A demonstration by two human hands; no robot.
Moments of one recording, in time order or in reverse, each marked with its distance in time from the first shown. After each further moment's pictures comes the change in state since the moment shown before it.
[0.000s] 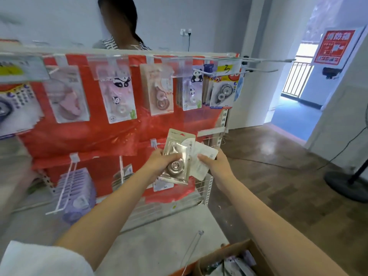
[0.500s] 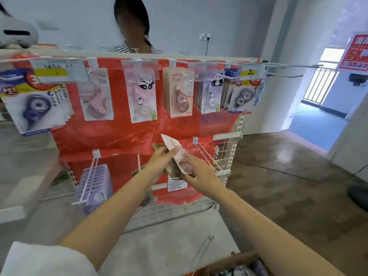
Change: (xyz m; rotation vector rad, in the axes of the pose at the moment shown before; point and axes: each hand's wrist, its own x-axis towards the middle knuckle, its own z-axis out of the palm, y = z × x) left_hand -0.003 -0.012 -0.043 -0.173 0.077 0.028; right_hand -0.012 0.012 0.064 -0.762 -0.370 -0.525
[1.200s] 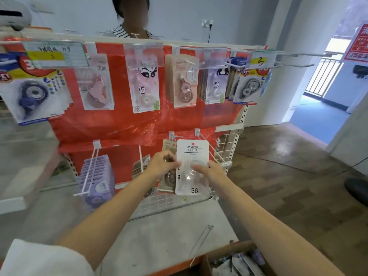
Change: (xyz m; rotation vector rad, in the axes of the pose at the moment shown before) left_hand -0.001 -0.033 -0.013 0.332 -0.024 0.150; right_hand -0.005 0.030 0.016 0.753 0.051 0.579
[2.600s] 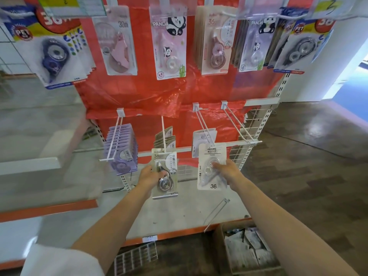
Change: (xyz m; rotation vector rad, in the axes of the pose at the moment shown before) left_hand -0.049 -0.135 -0.028 -0.150 0.321 -0.519; right_hand 0.010 0.064 0.024 -0.082 0.016 0.358
